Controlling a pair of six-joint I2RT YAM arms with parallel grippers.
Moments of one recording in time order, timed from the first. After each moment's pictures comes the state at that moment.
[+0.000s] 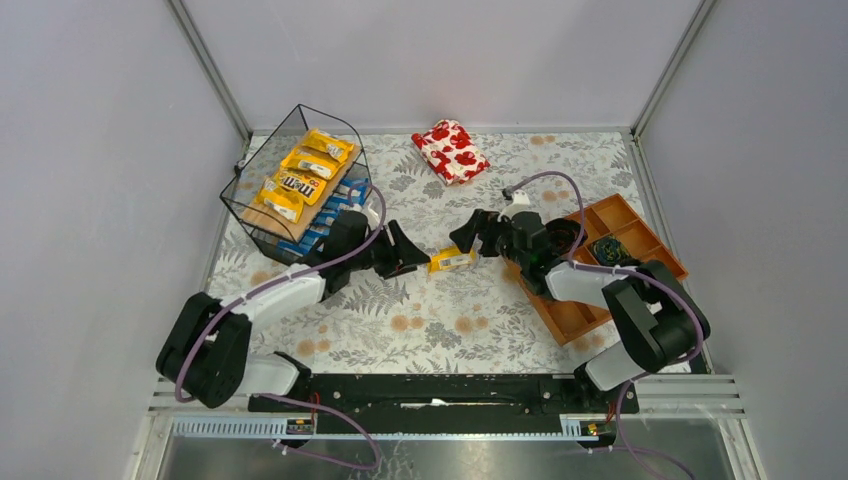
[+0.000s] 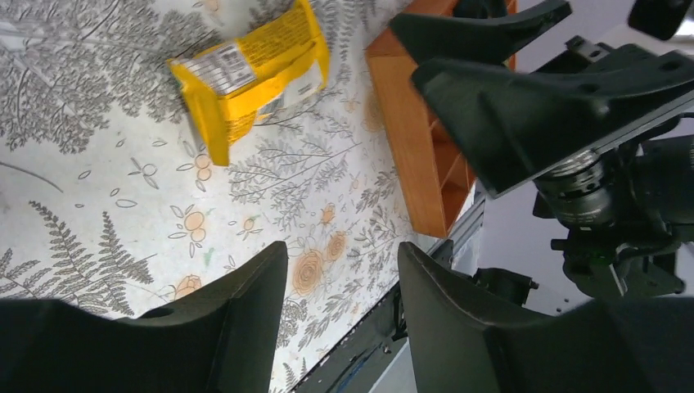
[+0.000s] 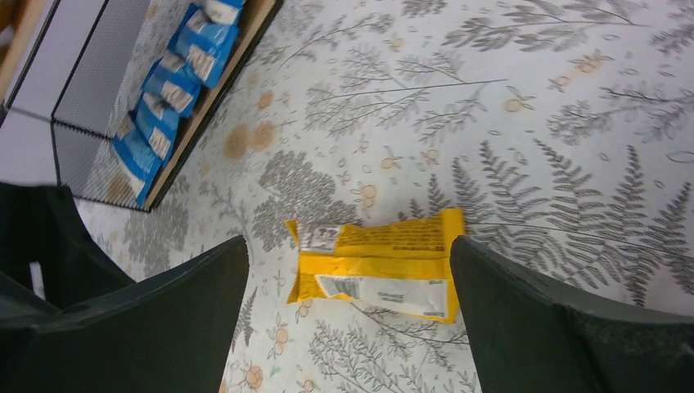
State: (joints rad) left arm -0.49 1.30 0.67 0.07 0.44 -0.93; right arm 0.54 1.52 0.58 0.60 -0.14 0.56
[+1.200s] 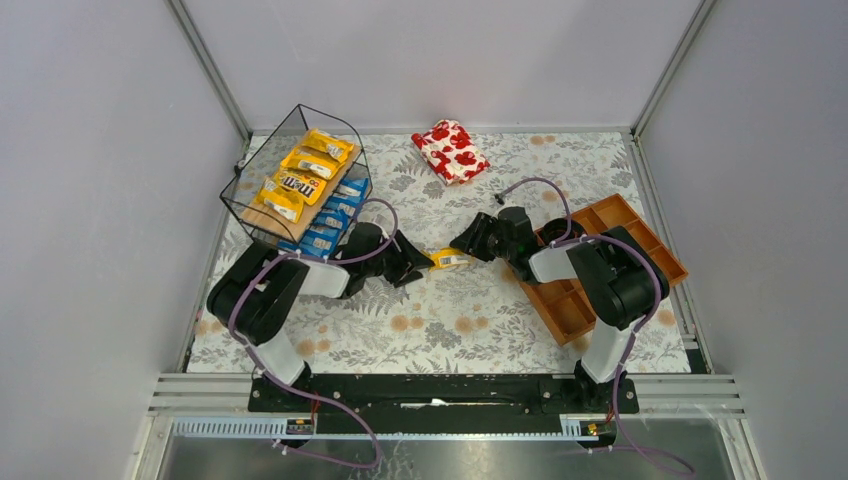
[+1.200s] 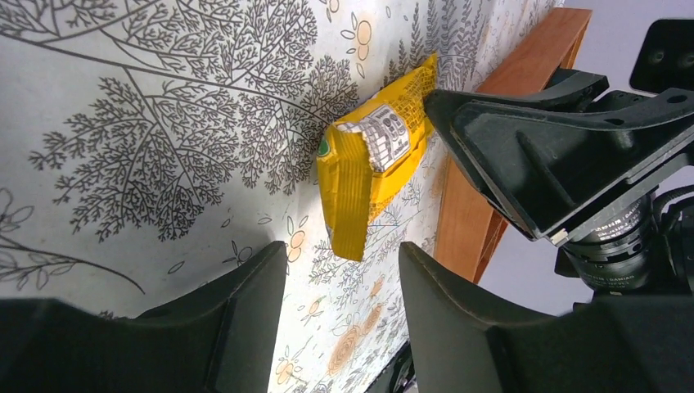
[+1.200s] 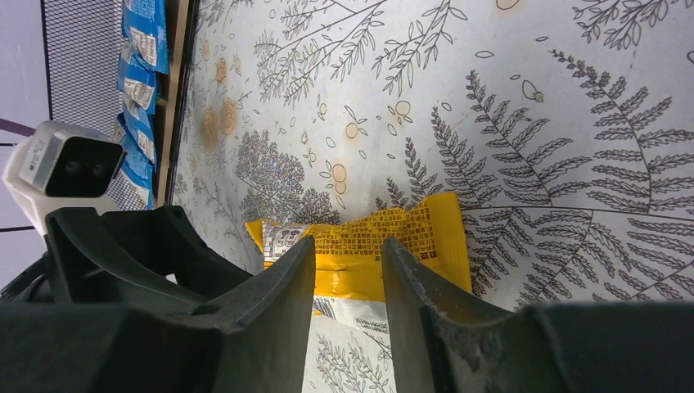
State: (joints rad) left arm -0.51 1.68 0.59 0.46 0.37 -1.15; right arm 0.47 1.81 0.70 0.58 -0.27 0.83
